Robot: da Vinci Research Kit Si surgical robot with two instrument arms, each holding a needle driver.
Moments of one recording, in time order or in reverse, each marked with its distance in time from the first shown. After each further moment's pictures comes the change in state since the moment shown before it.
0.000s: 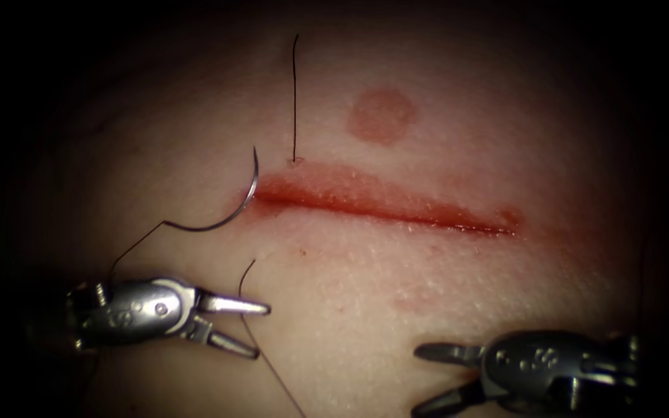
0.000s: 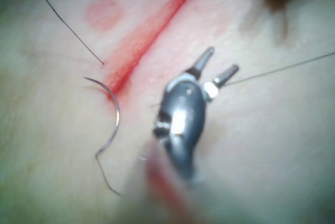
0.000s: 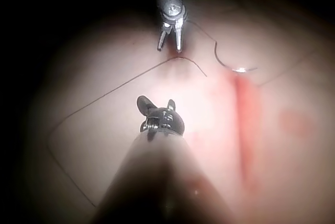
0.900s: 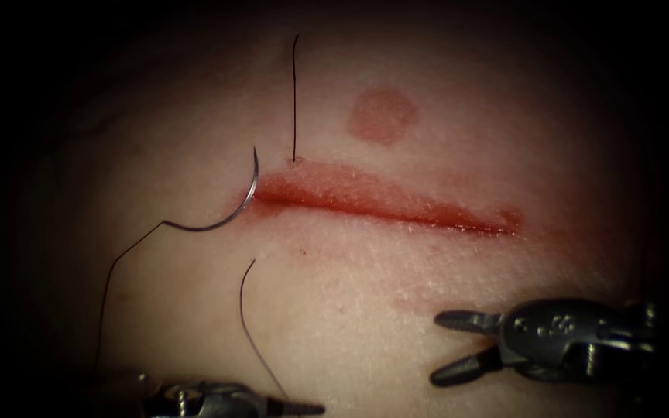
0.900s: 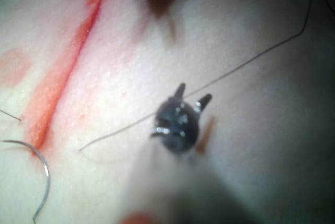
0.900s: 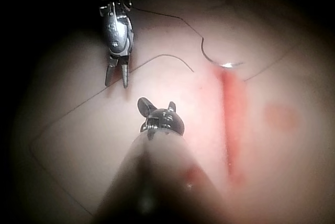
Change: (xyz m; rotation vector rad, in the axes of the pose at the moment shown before) right arm 0.000 0.002 -0.001 -0.037 -0.013 -0.001; left arm 0.000 0.006 0.010 0.042 -0.426 -0.019
